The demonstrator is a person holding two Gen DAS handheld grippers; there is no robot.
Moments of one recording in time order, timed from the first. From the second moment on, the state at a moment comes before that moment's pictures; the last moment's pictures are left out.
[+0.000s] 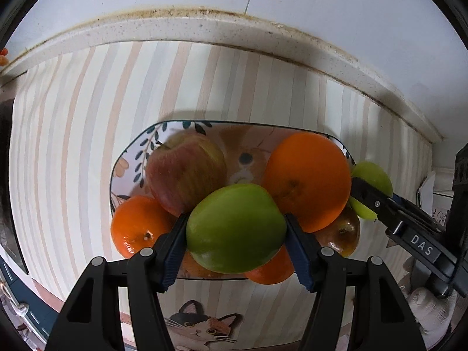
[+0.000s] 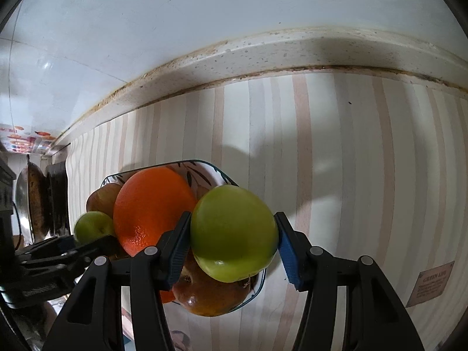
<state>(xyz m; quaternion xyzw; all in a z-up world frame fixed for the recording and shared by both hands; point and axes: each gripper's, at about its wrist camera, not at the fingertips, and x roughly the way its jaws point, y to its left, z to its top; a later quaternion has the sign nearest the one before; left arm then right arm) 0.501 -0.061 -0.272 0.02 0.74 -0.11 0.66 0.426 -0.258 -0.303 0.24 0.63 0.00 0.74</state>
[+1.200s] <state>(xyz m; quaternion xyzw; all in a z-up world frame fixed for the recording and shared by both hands) 0.396 -0.007 -0.188 0.06 0.62 -0.05 0.78 0.322 -0.194 -0.198 0.08 0.57 -0.03 0.82</state>
